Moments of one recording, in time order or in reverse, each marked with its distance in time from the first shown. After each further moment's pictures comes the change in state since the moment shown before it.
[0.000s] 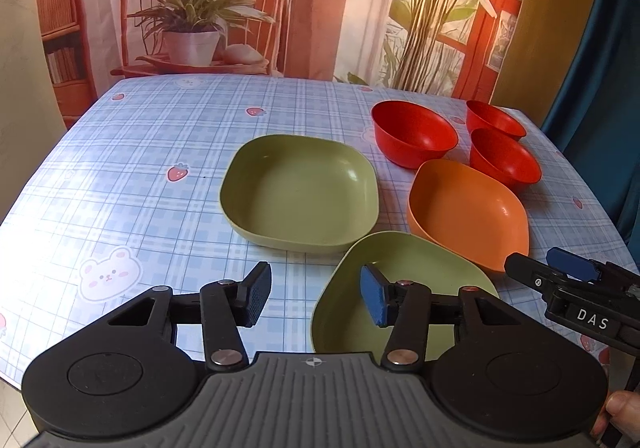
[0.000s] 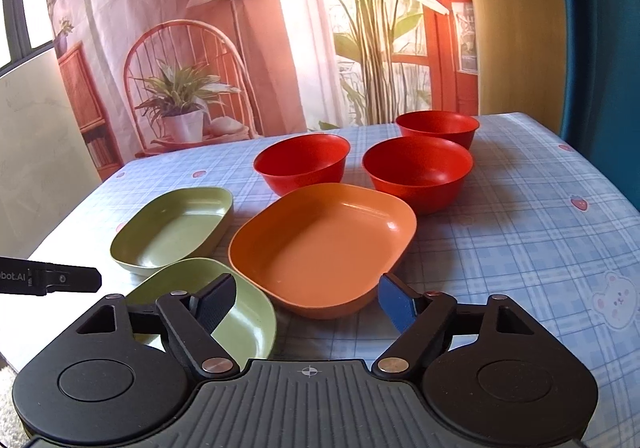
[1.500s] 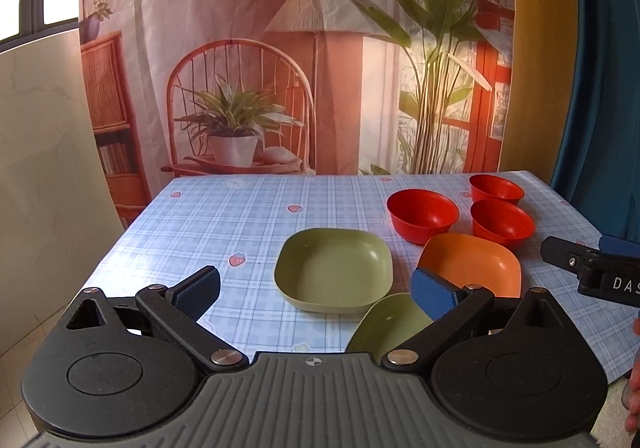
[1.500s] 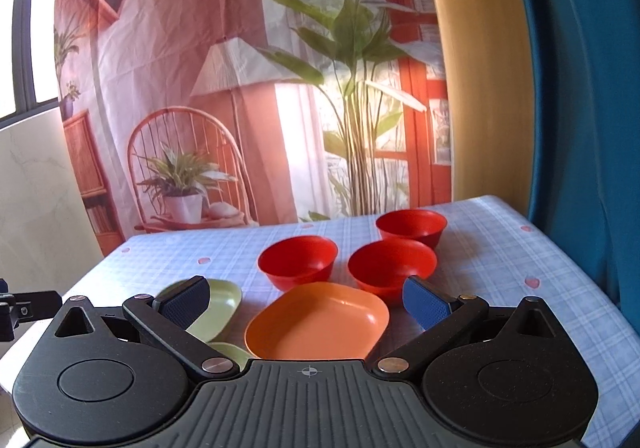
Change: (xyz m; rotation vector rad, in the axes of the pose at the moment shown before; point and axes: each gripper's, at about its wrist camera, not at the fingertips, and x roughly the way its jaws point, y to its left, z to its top) left arm -0.093 -0.020 -0.007 0.069 -0.260 0.140; right arm -0.077 0.016 0.032 -0.011 -0.211 -0.052
